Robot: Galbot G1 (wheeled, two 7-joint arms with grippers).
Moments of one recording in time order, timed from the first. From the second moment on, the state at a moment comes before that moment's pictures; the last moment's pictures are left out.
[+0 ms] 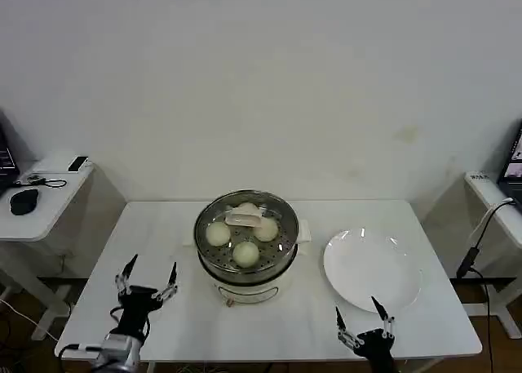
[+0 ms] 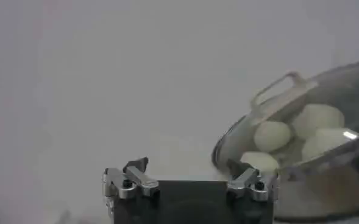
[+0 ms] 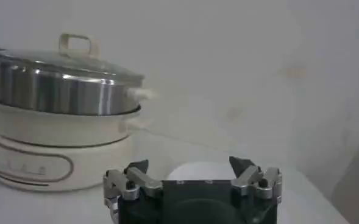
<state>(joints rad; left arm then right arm) 1.63 -1.23 -0.57 -2.10 -0.03 0.04 -0.12 -1.80 1.39 0.58 2.01 -0.02 0.19 -0.09</state>
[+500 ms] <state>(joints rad) 1.73 -1.31 -0.59 -2.06 -0.12 -0.10 -0.12 -1.82 1.38 0.55 2.05 -0.01 0.16 -0.09</state>
